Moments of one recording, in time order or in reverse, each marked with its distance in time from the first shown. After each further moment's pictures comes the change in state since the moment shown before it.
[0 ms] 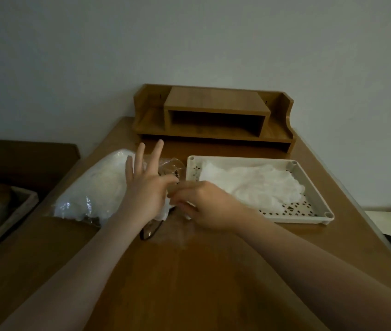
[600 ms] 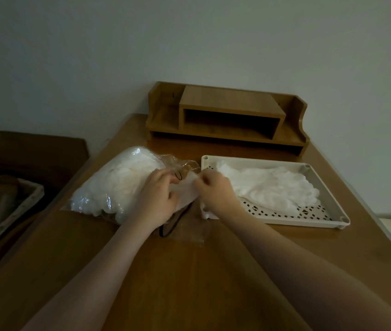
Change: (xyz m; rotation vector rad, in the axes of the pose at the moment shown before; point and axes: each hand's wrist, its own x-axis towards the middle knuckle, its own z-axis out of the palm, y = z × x) left_hand -0.011 -0.029 0.020 -0.366 -0.041 -0.121; right_hand 0.032 -0.010 0.026 0.492 0.260 0.762
